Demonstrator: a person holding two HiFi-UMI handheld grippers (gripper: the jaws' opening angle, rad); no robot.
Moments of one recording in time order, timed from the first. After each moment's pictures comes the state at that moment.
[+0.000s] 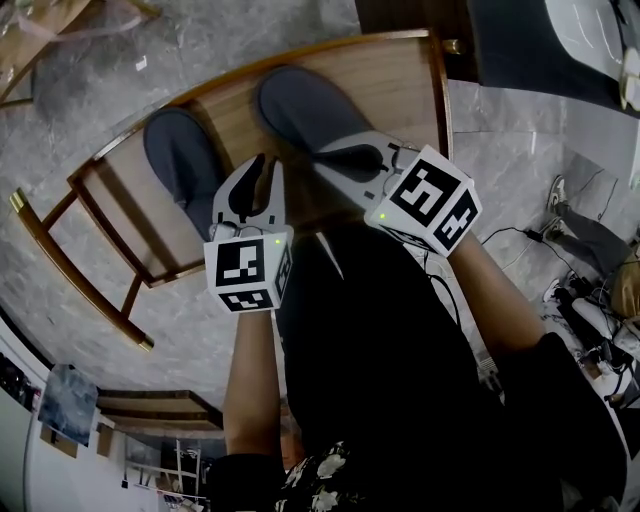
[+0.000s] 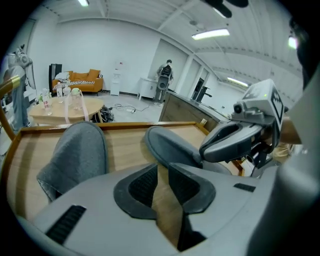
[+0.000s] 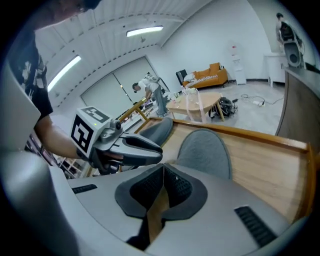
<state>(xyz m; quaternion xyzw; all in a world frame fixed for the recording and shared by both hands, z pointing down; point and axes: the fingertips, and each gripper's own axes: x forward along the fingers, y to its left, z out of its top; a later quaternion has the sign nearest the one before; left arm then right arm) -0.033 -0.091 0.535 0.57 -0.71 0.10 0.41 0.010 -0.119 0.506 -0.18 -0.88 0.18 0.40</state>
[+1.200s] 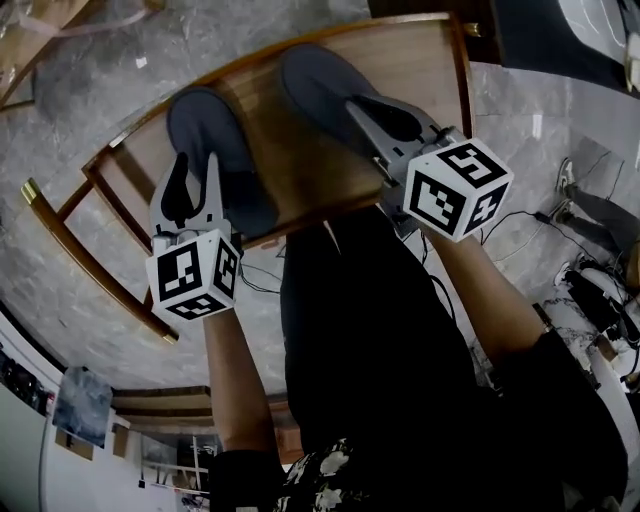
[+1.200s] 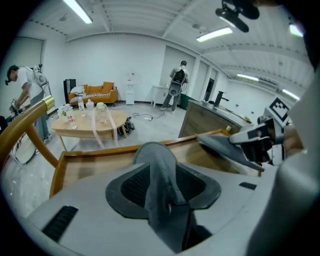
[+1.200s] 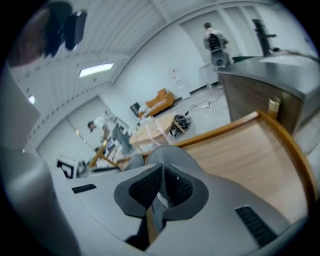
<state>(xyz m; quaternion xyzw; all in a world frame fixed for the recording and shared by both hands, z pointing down) -0.152 -0.020 0.511 0.51 -0.77 0.13 0.37 -0.014 -0.169 0.496 0.11 -0.88 0.34 0.30</state>
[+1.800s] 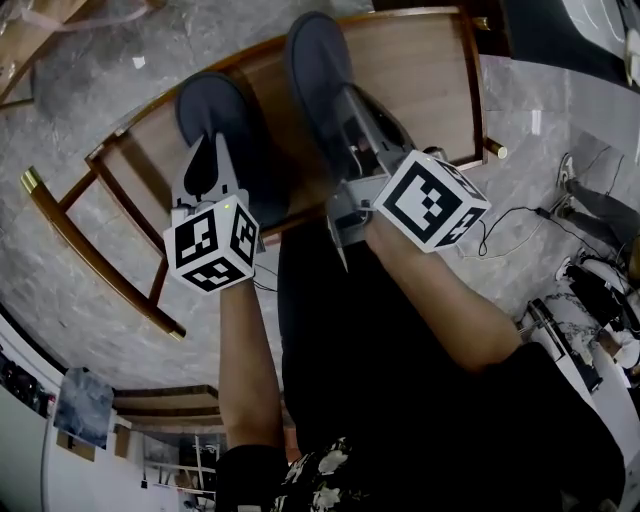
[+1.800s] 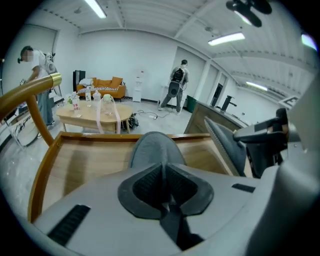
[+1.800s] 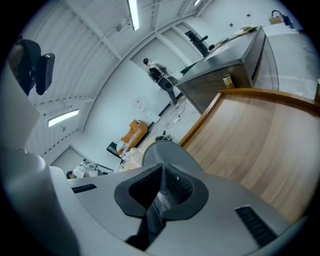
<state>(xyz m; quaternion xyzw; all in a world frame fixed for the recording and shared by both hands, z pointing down) -0.151 -0.024 0.538 0.48 -0.78 0.09 0.40 -0.029 -0.162 0.485 0.32 -0.80 0.48 0.15</state>
